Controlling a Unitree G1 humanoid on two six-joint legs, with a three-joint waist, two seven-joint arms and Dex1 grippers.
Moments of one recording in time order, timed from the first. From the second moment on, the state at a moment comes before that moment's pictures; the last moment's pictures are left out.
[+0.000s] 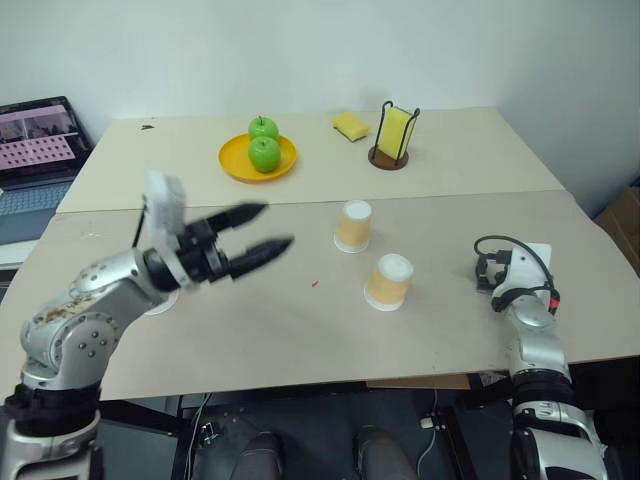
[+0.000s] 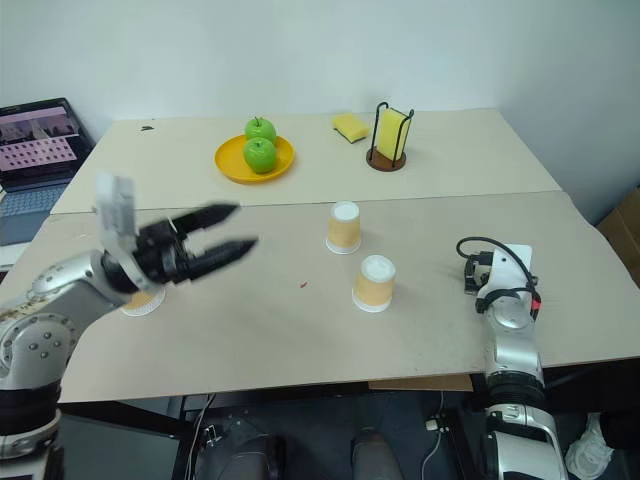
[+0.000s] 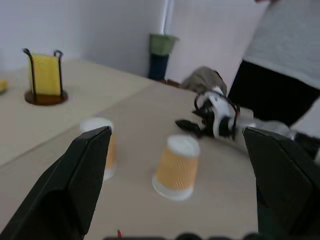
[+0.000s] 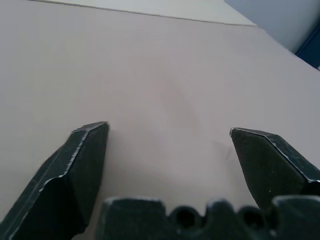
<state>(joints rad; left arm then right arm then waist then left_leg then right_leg) -0.31 0.82 0.12 -0.40 -0.90 0.64 -0.83 -0.42 -0.48 -0.29 0.51 0.07 0.08 0.09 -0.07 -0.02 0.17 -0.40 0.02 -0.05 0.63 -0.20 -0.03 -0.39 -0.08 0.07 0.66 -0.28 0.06</state>
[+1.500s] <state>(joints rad) -0.30 0.80 0.08 -0.42 -0.75 0.62 -0.97 -0.52 -0.74 0.05 0.14 0.36 0.40 1.15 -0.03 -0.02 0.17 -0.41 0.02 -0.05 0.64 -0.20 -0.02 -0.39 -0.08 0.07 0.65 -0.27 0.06</state>
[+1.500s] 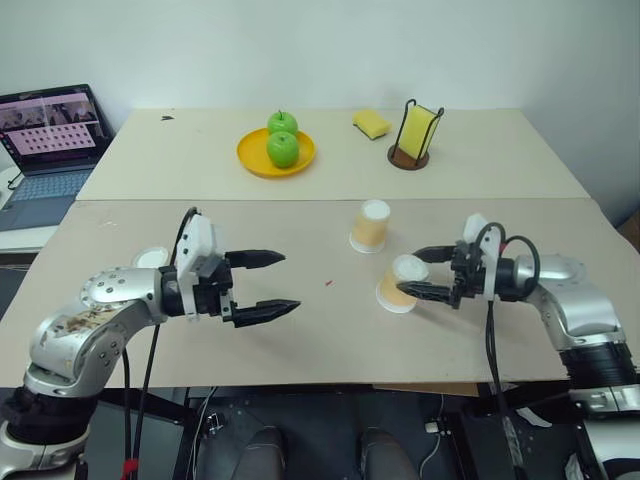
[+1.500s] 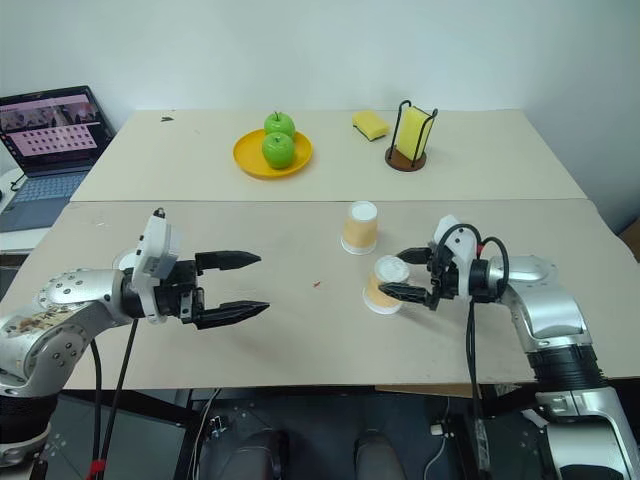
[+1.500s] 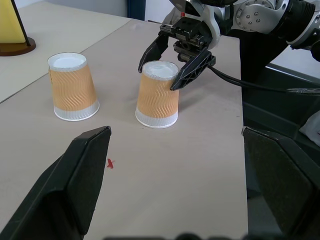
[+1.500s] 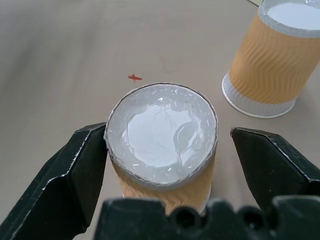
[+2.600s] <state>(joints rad) -0.13 0.80 0.15 -0.58 -0.77 0.68 -0.87 -1.14 -0.23 0.35 0.63 0.18 0.26 1.25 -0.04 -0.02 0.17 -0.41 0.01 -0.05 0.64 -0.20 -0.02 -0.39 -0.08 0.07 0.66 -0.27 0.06</state>
